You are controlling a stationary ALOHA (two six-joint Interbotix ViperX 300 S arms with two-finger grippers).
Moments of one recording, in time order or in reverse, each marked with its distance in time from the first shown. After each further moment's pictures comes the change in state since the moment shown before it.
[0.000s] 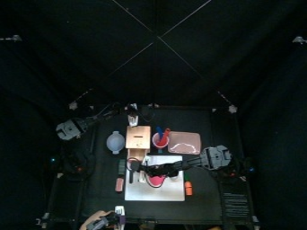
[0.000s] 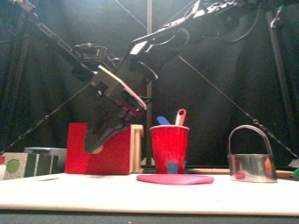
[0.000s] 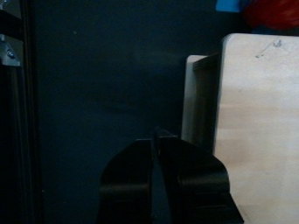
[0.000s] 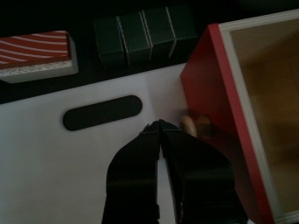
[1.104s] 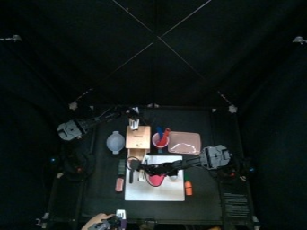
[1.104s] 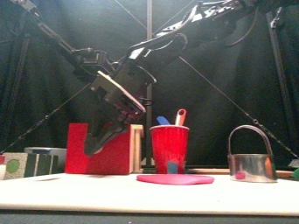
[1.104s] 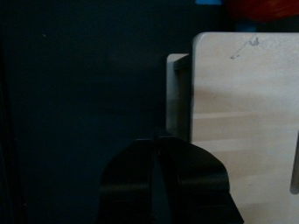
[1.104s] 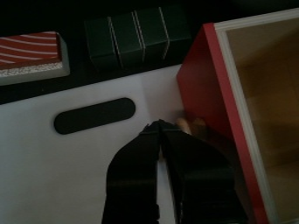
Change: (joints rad) left arm -0.044 0.011 0.025 0.000 0.002 0.009; right arm -0.021 0.008 -0.003 -0.018 0.003 0.000
